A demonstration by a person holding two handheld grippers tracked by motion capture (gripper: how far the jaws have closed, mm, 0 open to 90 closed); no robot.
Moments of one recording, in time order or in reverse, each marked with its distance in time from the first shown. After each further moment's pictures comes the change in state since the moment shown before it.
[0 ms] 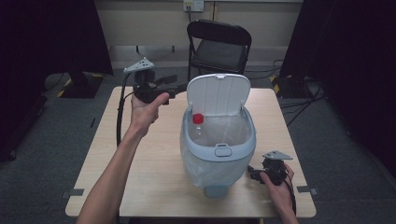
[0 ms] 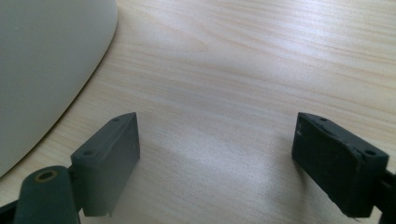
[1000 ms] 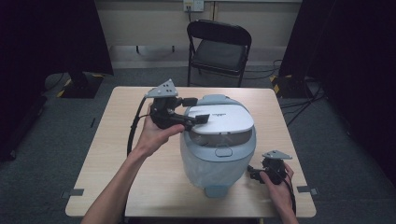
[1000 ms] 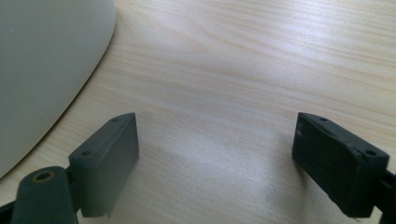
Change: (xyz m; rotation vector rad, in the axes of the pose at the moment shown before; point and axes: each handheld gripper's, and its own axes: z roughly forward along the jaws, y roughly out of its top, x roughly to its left) left arm -0.076 -0.028 0.010 0.154 -0.175 0.166; right arm 0.000 0.001 0.002 0.001 -0.003 -0.003
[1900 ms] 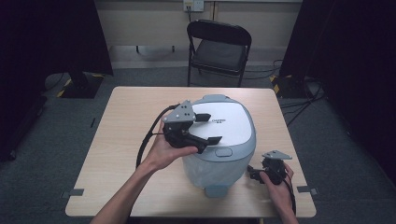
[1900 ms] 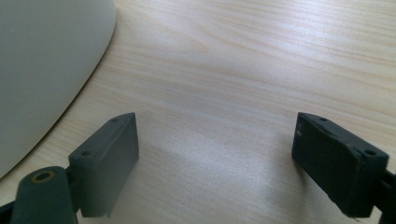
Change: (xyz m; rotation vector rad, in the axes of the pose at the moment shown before) left arm -0.030 -0.017 0.014 0.025 -0.026 0.130; right arm 0.001 0.000 0.000 0.000 -0.004 0.001
